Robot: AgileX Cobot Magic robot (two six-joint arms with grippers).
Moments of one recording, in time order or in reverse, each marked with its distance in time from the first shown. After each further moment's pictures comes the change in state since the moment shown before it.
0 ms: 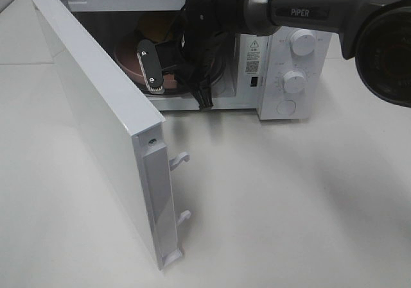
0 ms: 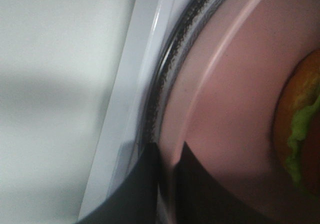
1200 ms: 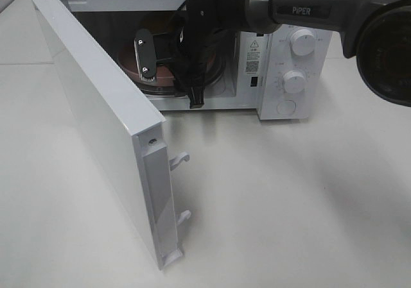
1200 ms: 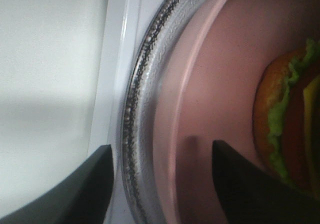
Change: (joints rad) left arm 0.000 0.000 0.000 0.000 0.000 0.000; right arm -0.003 0.001 -0.008 0.049 -0.033 0.078
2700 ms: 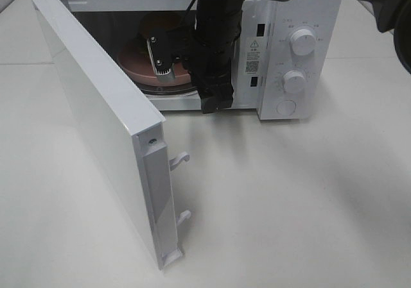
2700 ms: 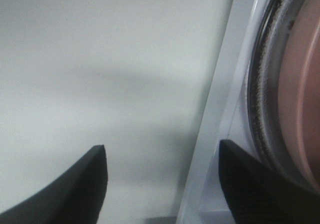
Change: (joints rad) left arm 0.000 0.000 0.000 0.000 0.000 0.000; right arm 0.000 -0.107 -0.001 0.025 0.465 -0.019
